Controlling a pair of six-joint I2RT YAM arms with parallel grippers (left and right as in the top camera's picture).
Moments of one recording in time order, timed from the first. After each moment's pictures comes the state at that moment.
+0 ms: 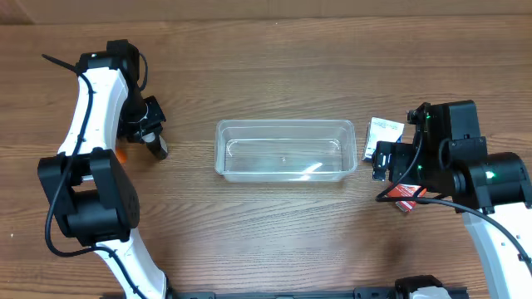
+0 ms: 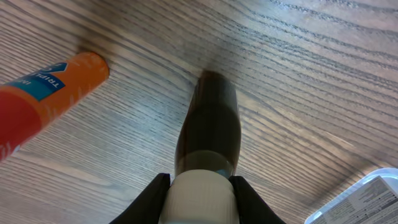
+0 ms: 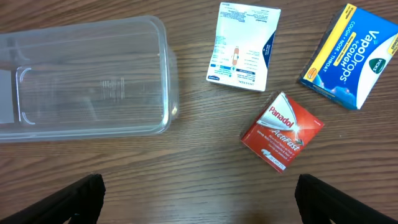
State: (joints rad) left arm 0.11 2.05 1.73 -1.31 -0.04 -0.39; right arm 0.12 1.16 1.25 -1.24 -0.04 0.23
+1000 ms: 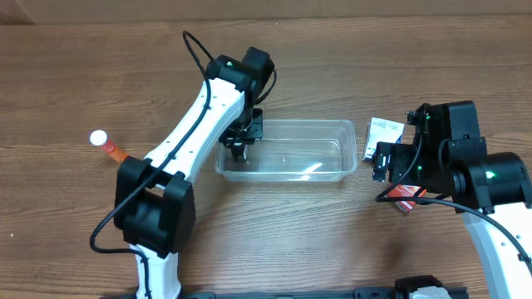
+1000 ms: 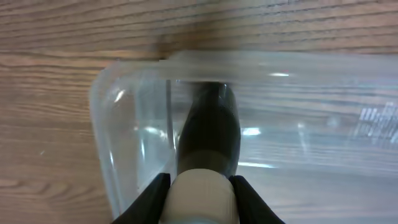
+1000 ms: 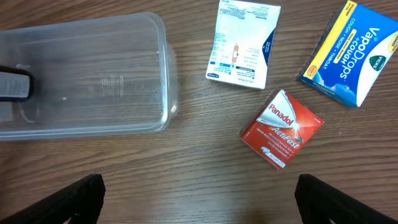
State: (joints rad) left arm -0.45 2.03 1.79 -1.34 -0.09 -0.48; right arm 0.12 1.16 1.25 -1.25 -0.04 0.23
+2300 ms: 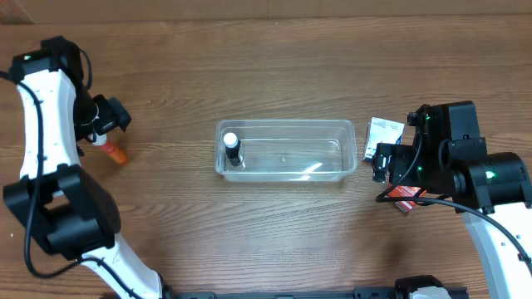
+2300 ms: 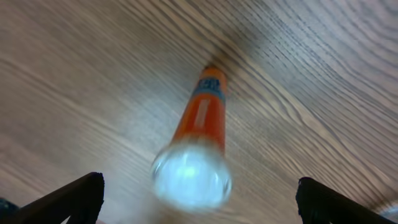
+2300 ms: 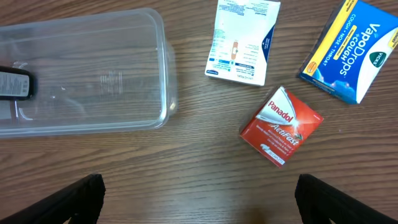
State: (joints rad) left arm 0.31 2.00 1.84 -1.44 -0.11 -0.39; right arm 0.12 1.16 1.25 -1.26 -0.04 0.23
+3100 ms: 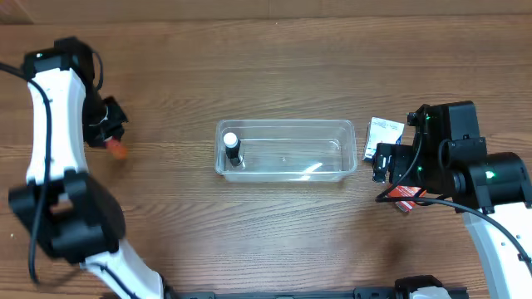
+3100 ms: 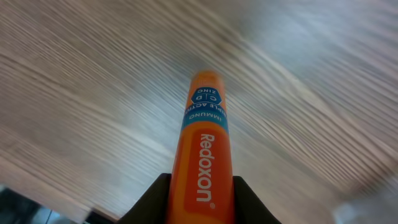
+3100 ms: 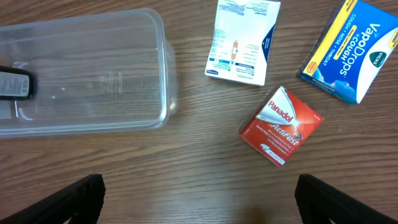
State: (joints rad) left arm 0.24 1.93 1.82 -1.48 -0.09 -0.37; right arm 0.12 1.16 1.25 -1.26 -0.04 0.23
